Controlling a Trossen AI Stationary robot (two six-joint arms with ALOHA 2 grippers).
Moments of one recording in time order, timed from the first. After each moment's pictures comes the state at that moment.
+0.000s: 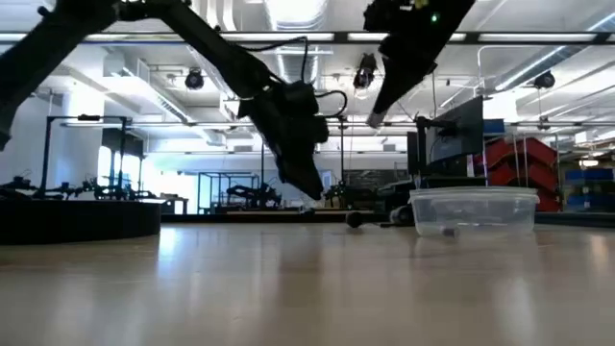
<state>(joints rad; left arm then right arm) 0.52 2.01 1.47 -0.49 0.40 0.28 0.00 1.46 1.16 -0.68 0.54 0.12</state>
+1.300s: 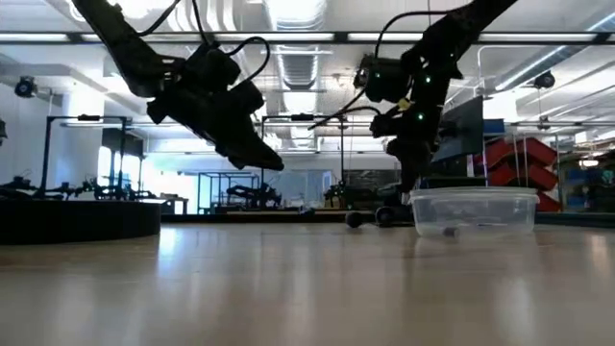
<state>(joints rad) 0.42 1.52 0.67 0.30 0.41 0.12 -0.49 1.66 1.09 -0.63 0.23 -0.07</state>
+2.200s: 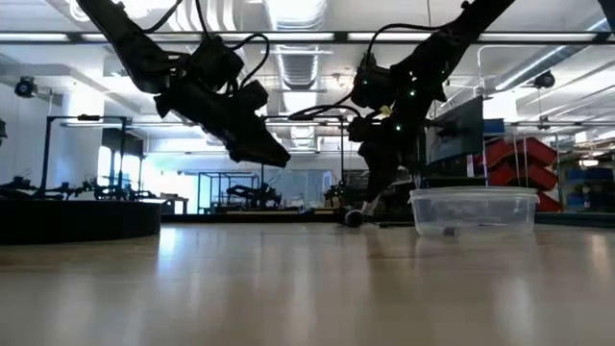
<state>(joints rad) 0.44 1.54 0.74 0.30 0.18 0.03 -0.48 1.75 1.09 -0.37 0.04 -0.10</state>
